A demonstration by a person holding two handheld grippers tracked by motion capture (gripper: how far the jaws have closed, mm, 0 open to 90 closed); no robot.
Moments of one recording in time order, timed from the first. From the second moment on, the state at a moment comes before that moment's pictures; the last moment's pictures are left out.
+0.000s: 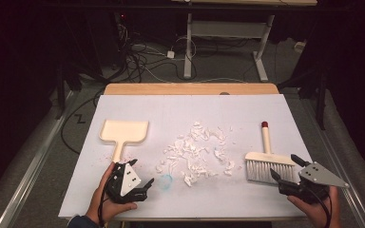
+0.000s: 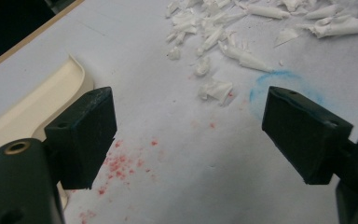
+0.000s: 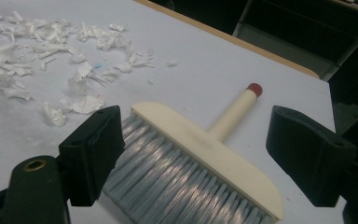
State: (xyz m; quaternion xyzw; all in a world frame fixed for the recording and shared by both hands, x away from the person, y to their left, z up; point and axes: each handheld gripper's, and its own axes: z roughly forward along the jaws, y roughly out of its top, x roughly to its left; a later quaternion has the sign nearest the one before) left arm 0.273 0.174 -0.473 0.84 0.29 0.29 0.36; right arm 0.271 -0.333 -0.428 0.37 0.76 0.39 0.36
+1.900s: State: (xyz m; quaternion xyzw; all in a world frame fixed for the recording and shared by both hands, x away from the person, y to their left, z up) left arm 0.271 0.171 -0.476 0.85 0.28 0.28 0.35; right arm 0.425 -0.321 -0.451 0.52 0.79 0.26 0.20
